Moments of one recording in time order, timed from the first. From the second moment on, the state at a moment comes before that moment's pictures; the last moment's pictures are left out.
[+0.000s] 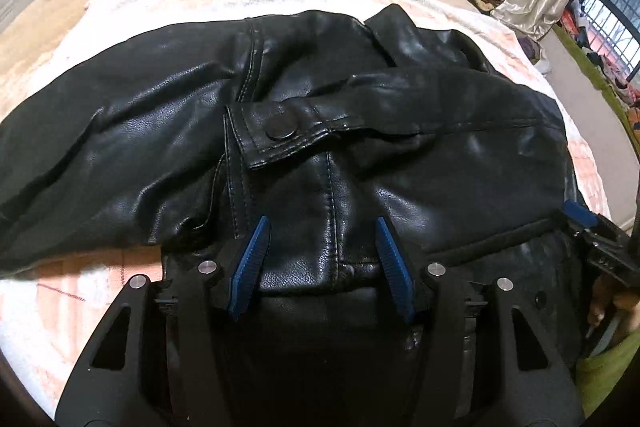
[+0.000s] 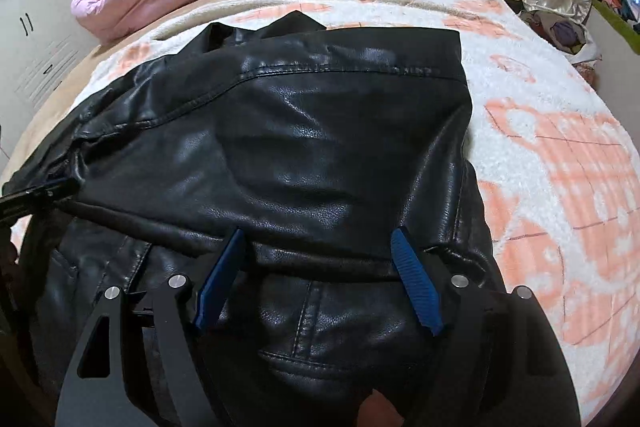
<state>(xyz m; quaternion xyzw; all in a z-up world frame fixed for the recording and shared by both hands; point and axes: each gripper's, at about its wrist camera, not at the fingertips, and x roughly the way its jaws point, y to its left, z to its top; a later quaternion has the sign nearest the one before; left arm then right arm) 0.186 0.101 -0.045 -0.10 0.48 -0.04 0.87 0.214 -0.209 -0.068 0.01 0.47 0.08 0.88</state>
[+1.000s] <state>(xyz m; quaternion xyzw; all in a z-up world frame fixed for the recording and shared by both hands) 0.127 0.138 0.036 -0.11 0.41 0.08 0.90 0.191 -0.122 0.039 -0.01 0.37 0.15 0.92</state>
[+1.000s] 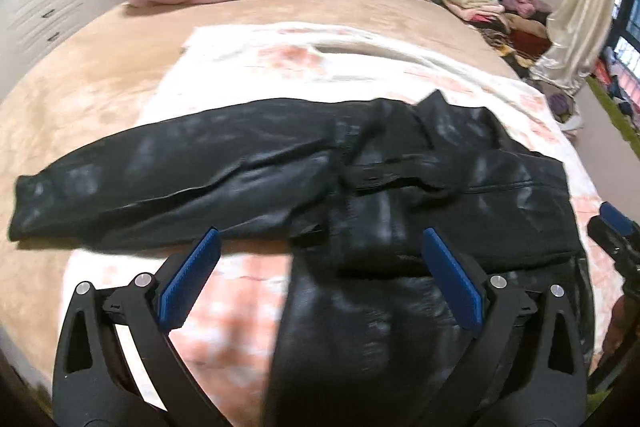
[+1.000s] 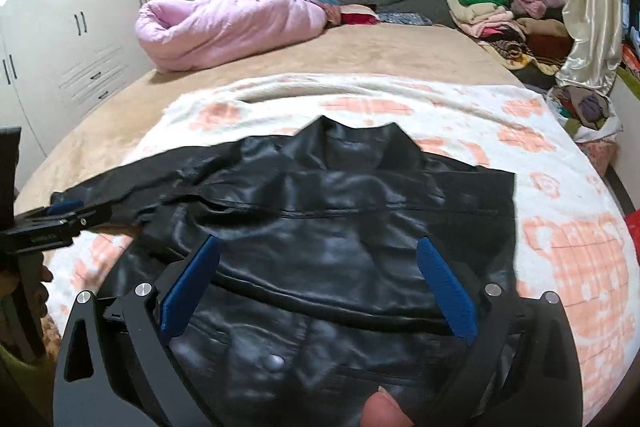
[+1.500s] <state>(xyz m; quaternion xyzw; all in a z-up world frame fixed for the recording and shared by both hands) 0.087 0.214 0.035 -0.17 0.38 0.15 0.90 0.176 -0.040 0.047 -0.05 0.36 0.22 0.91</state>
